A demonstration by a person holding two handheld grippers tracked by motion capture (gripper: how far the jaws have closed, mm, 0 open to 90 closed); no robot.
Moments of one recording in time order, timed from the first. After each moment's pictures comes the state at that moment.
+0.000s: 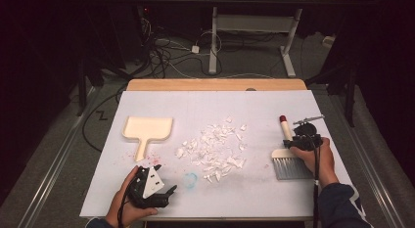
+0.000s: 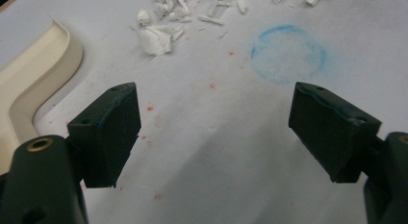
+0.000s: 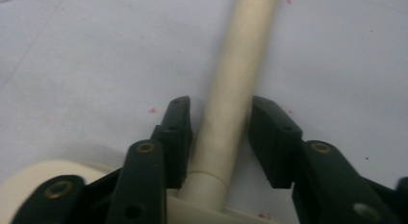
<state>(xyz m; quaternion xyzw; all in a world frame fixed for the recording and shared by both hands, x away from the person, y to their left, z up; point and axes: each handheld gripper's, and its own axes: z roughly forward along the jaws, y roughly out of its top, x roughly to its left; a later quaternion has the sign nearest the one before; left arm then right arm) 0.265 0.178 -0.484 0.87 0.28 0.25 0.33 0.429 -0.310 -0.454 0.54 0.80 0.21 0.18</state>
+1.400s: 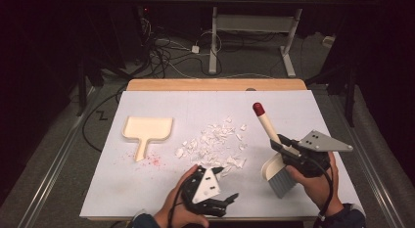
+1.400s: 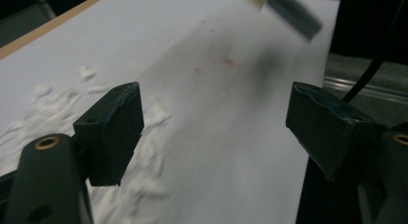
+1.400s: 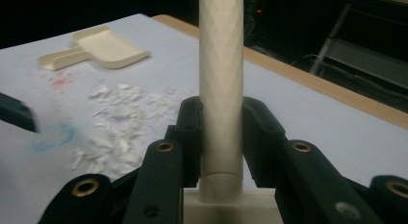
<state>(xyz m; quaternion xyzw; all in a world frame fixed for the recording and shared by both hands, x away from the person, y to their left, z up) 0.250 0.035 -0.424 0.85 0.17 0.15 0.48 0.303 -0.247 -0.360 0.33 0.78 0.46 0.28</state>
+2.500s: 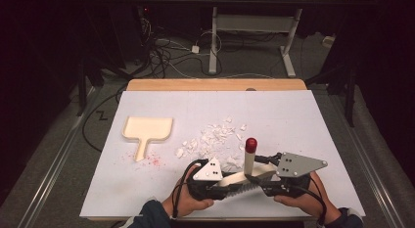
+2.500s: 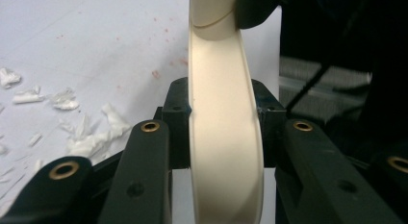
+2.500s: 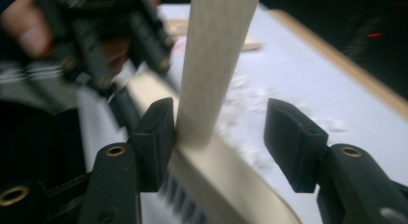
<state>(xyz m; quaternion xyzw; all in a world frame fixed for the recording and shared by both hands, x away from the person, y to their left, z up) 0.285 0.043 -0.423 0.86 0.12 0.03 0.49 0.277 -0.211 -0.375 0.14 0.86 0.46 0.19</state>
